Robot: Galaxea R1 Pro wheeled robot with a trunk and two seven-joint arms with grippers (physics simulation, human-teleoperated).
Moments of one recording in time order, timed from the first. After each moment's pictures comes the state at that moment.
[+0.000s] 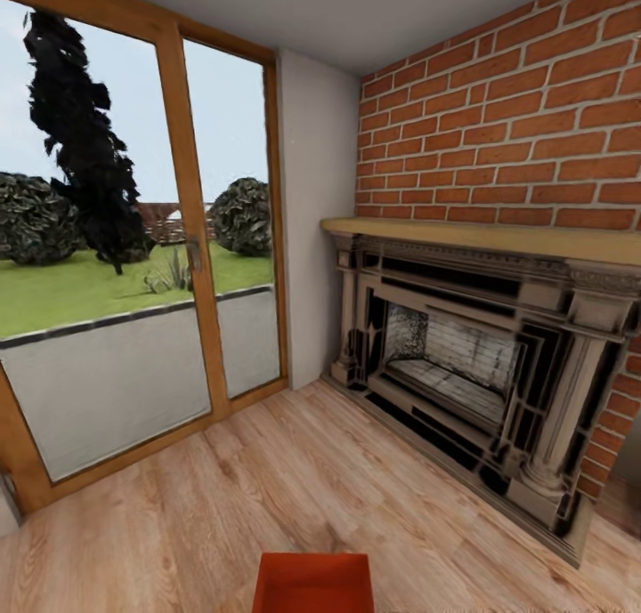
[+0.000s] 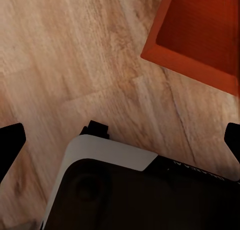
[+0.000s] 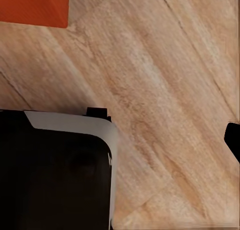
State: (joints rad) left arm -0.23 0.01 -0.03 0.00 0.39 -0.07 0.04; right arm -0.11 -0.04 0.62 0.03 -0.54 -0.21 -0.03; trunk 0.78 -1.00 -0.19
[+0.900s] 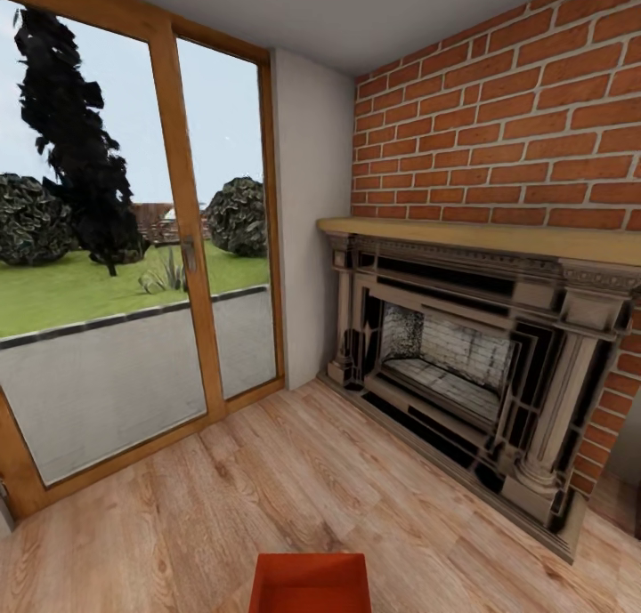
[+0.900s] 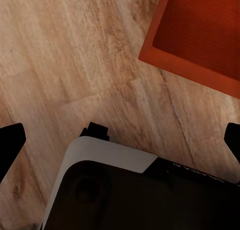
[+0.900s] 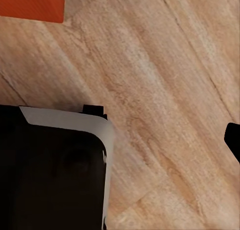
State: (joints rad) left arm -0.22 0.01 -0.03 0.00 0.39 -0.07 0.04; right arm -0.11 -0.05 0.64 0.03 -0.52 -0.20 -0.03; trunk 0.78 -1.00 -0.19
